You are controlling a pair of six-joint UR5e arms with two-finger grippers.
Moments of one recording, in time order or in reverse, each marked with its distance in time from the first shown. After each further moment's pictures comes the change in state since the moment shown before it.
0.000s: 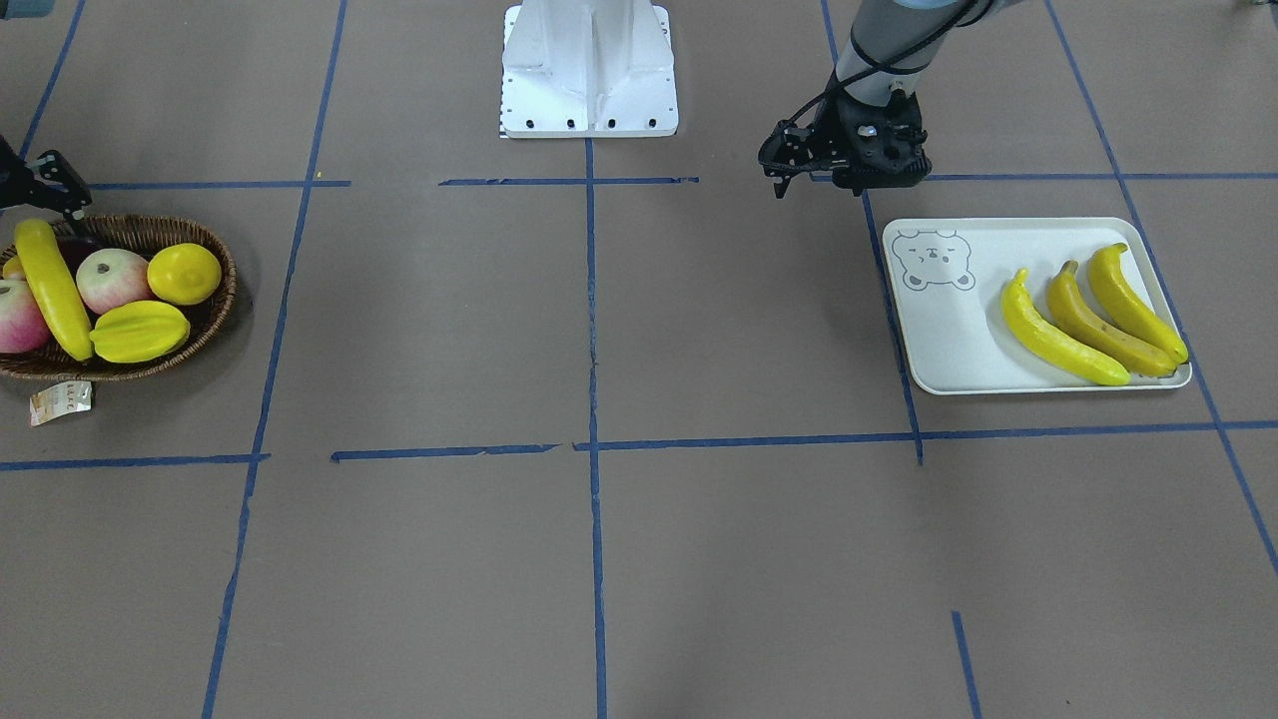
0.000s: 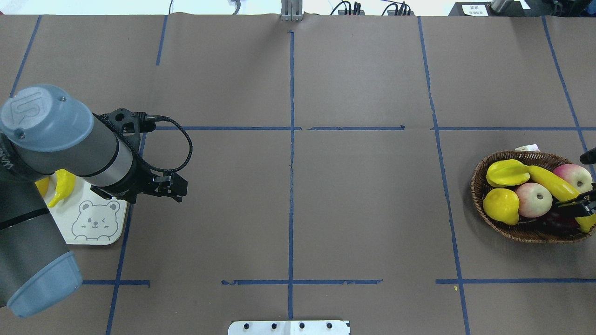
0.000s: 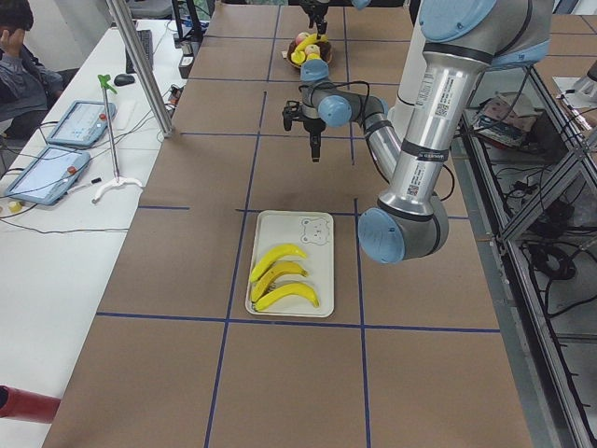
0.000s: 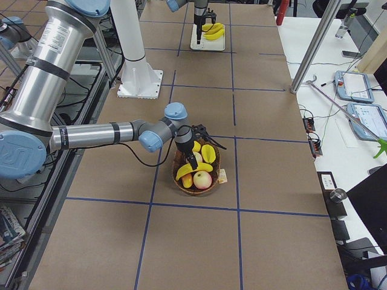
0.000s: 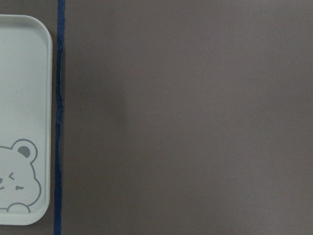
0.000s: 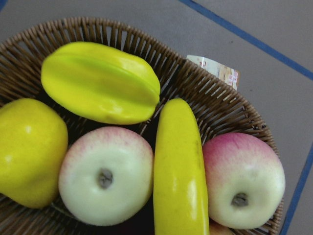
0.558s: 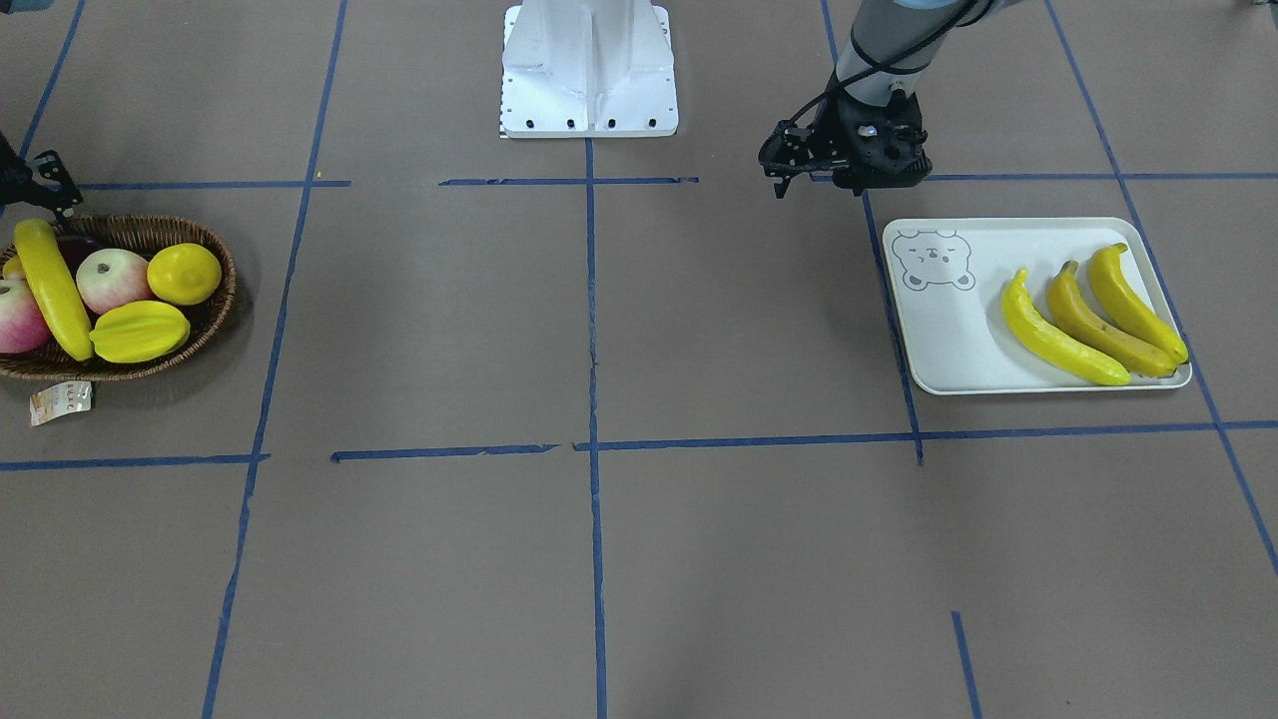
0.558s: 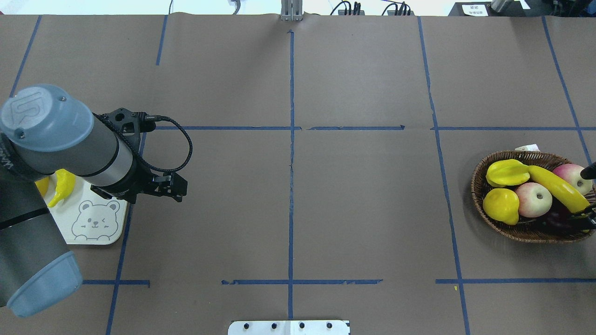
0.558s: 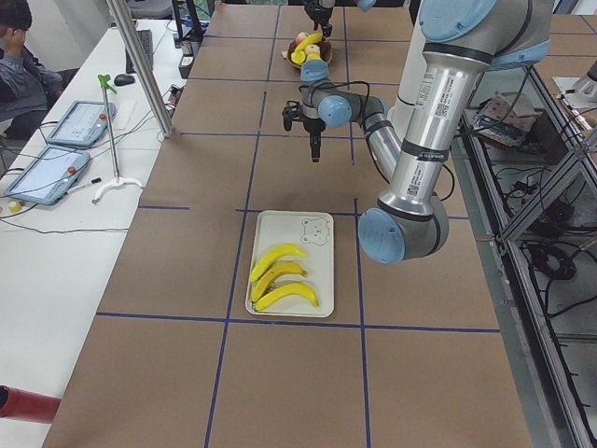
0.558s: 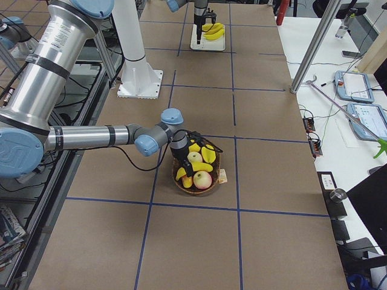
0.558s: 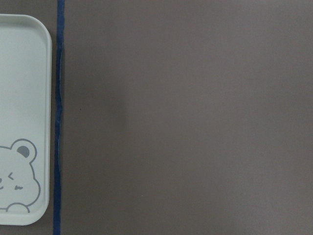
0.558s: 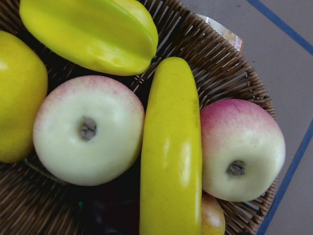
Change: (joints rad) left arm 0.000 0.001 -0.001 0.000 0.001 -0.001; right arm -0.034 -0.027 -0.013 -0.004 -0.029 -0.067
